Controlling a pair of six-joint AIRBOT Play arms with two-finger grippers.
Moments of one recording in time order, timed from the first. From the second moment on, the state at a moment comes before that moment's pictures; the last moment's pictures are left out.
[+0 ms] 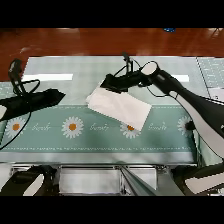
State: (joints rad) left arm -0.08 -0.75 0.70 0.98 -0.80 -1.54; right arm 0.40 -1.68 1.42 -0.56 0.89 1.43
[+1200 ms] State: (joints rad) left arm -0.10 -0.76 0.66 0.97 -0.77 -1.54; right arm 0.09 -1.20 0.51 -0.65 0.75 1.52
